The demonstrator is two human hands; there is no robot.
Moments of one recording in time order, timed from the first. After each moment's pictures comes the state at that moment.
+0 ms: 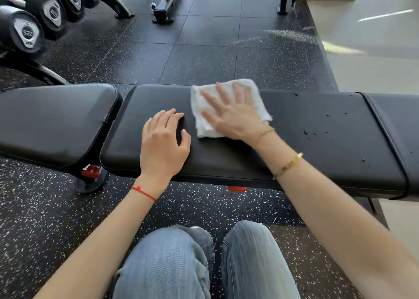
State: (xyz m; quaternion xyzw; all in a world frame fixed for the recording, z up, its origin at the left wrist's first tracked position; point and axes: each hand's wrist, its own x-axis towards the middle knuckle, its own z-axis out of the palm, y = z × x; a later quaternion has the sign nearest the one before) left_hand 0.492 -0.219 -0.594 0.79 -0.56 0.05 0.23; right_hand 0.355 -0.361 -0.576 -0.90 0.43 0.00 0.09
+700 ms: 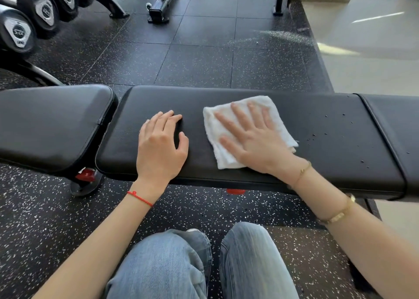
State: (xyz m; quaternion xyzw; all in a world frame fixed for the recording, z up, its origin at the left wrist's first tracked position) left_hand 0.493 -0.218 -0.594 0.79 -0.56 0.04 0.24; right_hand 0.290 -0.325 -0.586 -0.91 0.40 -0.05 0.07
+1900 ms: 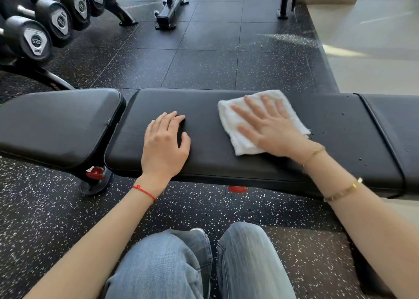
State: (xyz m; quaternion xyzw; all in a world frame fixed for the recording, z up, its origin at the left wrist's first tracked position) left_hand 0.492 -0.216 -0.593 0.79 -0.57 0.03 0.23; right_hand 0.264 -0.362 -0.583 -0.91 0.41 -0.02 0.07
